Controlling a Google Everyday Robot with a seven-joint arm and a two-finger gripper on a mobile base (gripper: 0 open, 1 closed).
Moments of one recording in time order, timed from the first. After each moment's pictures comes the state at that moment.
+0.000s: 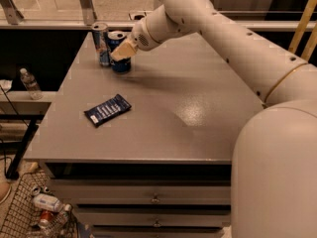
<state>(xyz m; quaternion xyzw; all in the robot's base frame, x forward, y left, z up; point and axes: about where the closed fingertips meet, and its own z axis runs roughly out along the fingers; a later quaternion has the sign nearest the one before) 0.746 0.102 0.888 -0.50 0.73 0.22 0.40</state>
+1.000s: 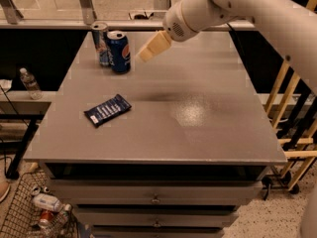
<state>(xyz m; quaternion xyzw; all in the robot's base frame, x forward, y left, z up) 0.700 0.003 0.940 -0.50 0.74 0.16 0.42</state>
